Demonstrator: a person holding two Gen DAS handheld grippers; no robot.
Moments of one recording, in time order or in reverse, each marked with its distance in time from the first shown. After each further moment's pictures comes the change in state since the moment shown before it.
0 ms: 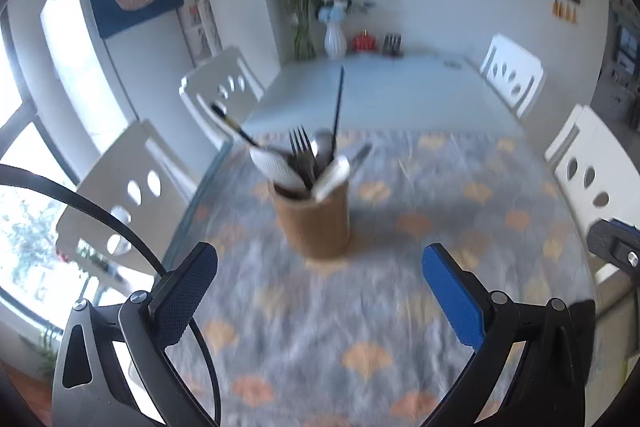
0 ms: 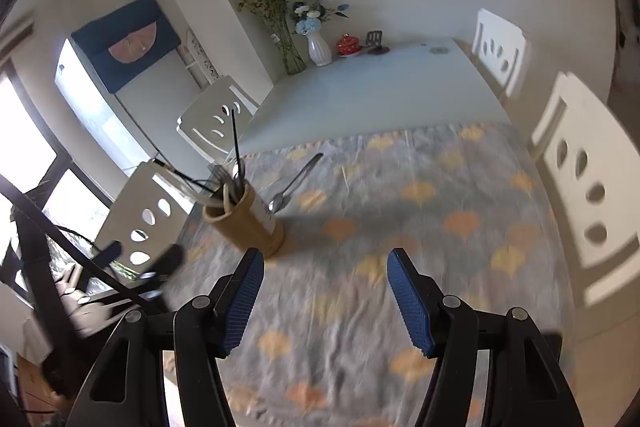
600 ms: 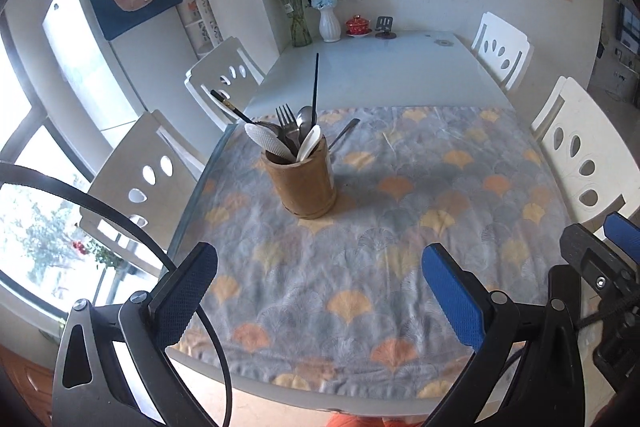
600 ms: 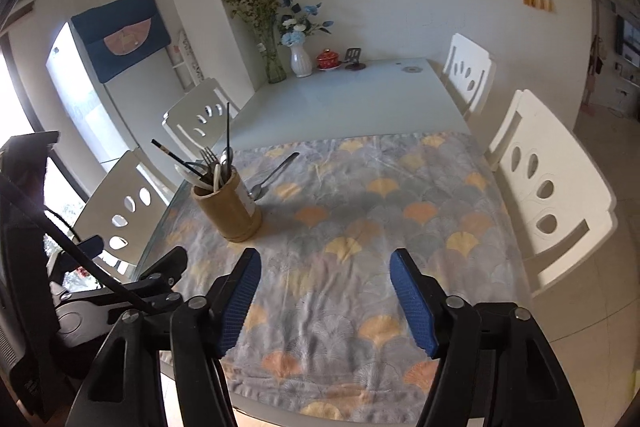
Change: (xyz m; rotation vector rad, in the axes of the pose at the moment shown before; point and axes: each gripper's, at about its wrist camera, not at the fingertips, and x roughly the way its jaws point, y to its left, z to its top) left arm -0.058 -0.029 -0.024 0.048 0.038 0.038; right arm -0.054 0.017 -0.039 -0.064 -0.063 -0.151
